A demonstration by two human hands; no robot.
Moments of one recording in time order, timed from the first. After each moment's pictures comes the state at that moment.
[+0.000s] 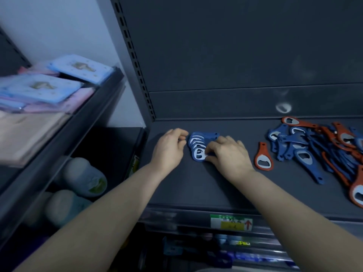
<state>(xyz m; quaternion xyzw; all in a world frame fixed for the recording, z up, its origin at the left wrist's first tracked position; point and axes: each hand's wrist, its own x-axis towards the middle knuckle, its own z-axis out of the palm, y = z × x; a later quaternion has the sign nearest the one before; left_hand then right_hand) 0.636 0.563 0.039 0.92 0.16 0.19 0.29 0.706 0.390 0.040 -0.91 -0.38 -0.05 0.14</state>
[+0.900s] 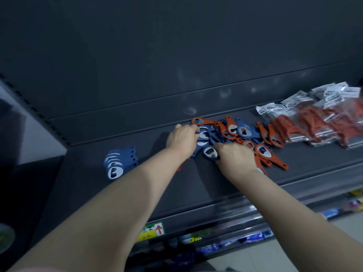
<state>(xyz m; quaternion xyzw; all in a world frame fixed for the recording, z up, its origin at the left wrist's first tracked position) 0.780 0.332 0.071 0.99 0.03 0.03 0.16 0.752 0.177 0.065 -0.99 -0.16 -0.03 0.03</state>
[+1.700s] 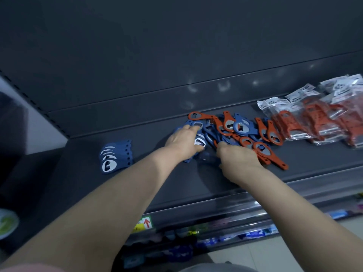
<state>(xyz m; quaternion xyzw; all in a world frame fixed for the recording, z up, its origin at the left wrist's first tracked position) 0.780 0.314 0.060 0.99 0.02 -0.07 0.13 0.753 0.151 0.075 -0.98 -0.17 0.10 0.01</state>
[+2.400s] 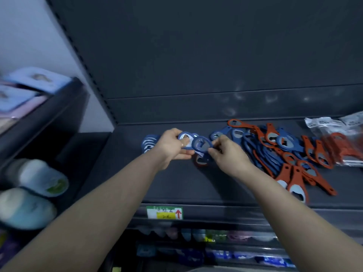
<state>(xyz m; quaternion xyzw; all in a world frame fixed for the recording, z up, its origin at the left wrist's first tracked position) 0.689 0.405 0.092 0.73 0.26 0.02 0.63 0.740 0.240 0.083 -0.90 -0.21 0.12 0.36</state>
